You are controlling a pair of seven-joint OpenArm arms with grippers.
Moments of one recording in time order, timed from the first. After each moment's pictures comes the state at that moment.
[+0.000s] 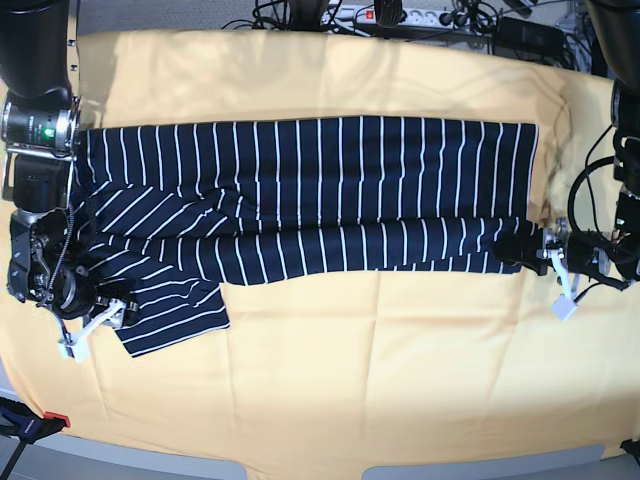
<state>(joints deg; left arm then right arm) -38.9 -42.0 31.6 33.7 -90.8 -43.7 74.5 36.3 24.0 2.0 37.4 27.3 33.0 -42.7</state>
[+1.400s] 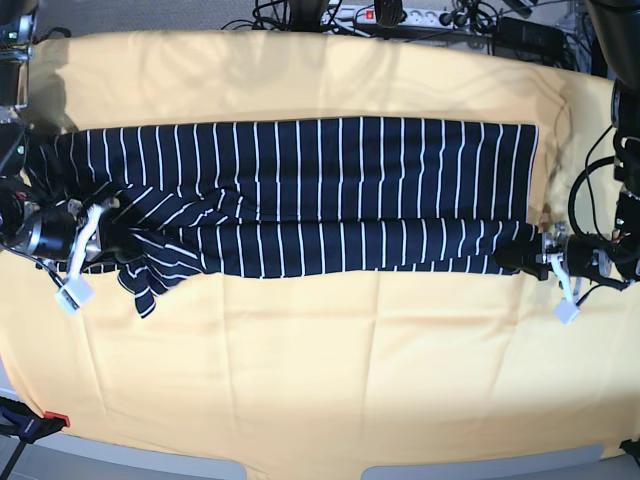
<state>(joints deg) -39.4 -42.1 31.6 33.6 -89.7 -43.8 70.5 8.1 40.1 1.6 89.4 61.9 41.6 -63.9</state>
